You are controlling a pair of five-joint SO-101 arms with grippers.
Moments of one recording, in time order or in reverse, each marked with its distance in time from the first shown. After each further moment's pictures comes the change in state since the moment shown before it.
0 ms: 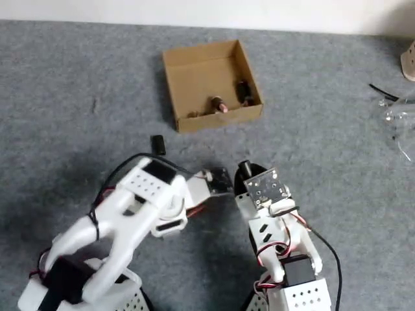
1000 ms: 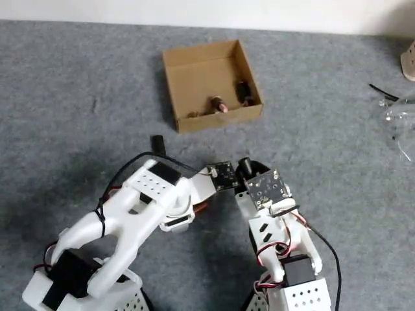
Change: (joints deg) left arm 1.8 2.3 1.0 -9.6 2.7; right arm 0.0 0.0 0.0 -2.1 0.0
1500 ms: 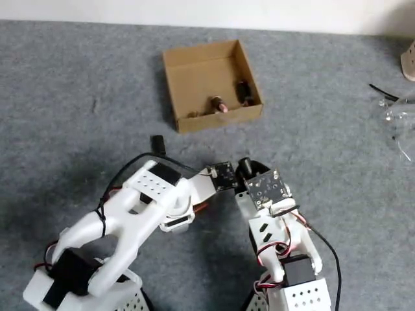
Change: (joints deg) left arm 0.0 0.5 0.6 -1.0 0.0; right arm 0.0 0.0 0.0 0.0 0.0
